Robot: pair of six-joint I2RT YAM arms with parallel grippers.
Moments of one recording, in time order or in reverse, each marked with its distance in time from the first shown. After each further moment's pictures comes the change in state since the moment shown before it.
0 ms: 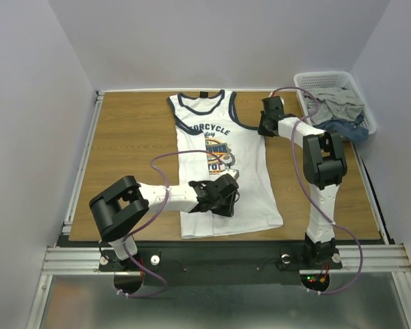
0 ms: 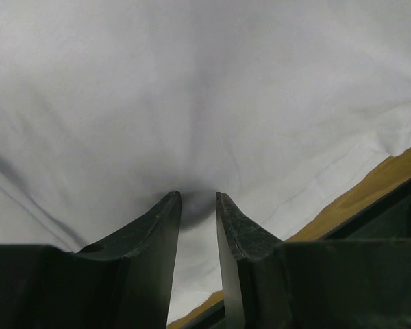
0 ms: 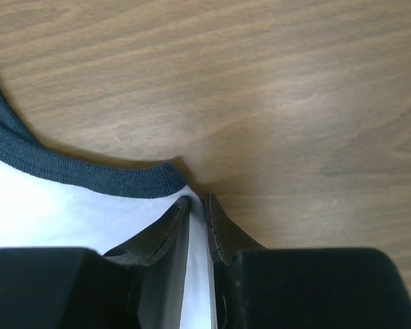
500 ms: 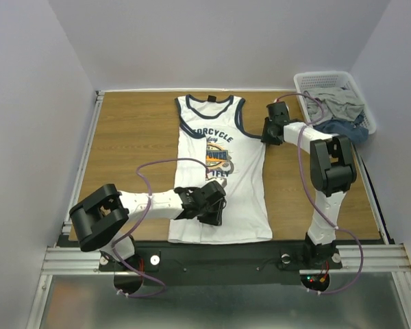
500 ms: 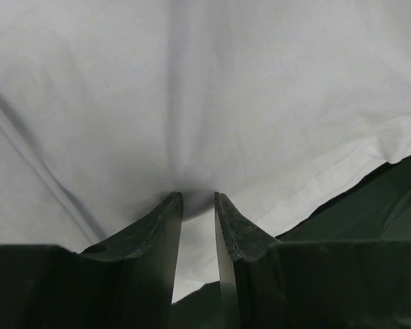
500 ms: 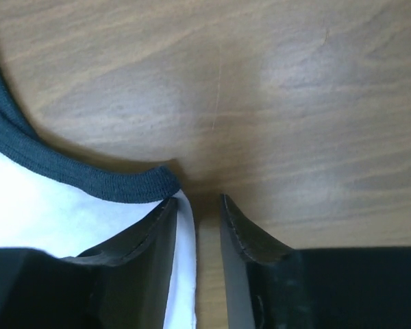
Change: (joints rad) left arm -0.002 -0.171 -0.168 -0.054 0.051 -0.043; right arm -0.013 -0.126 -0.163 -0.030 -0.019 0.004
